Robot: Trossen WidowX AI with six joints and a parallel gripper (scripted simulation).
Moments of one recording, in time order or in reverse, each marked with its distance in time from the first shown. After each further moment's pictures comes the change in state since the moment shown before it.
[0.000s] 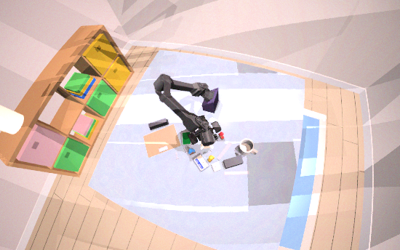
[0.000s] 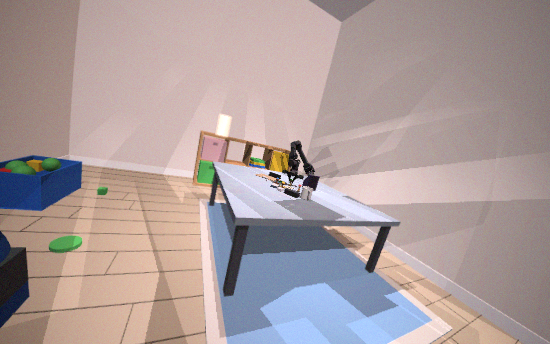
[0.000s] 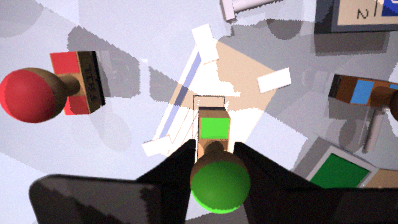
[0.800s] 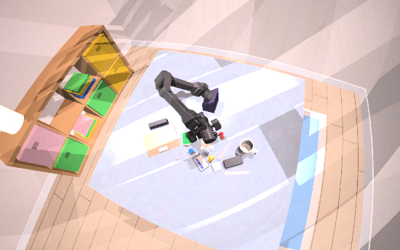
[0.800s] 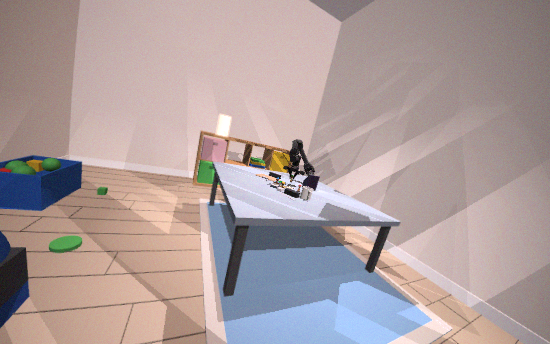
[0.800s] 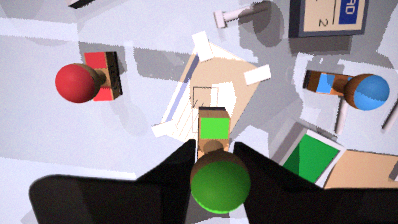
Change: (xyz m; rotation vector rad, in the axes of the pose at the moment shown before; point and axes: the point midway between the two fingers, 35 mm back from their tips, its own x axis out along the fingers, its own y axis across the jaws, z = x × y) arm -0.038 -0.001 0.001 0.000 -0.002 0.001
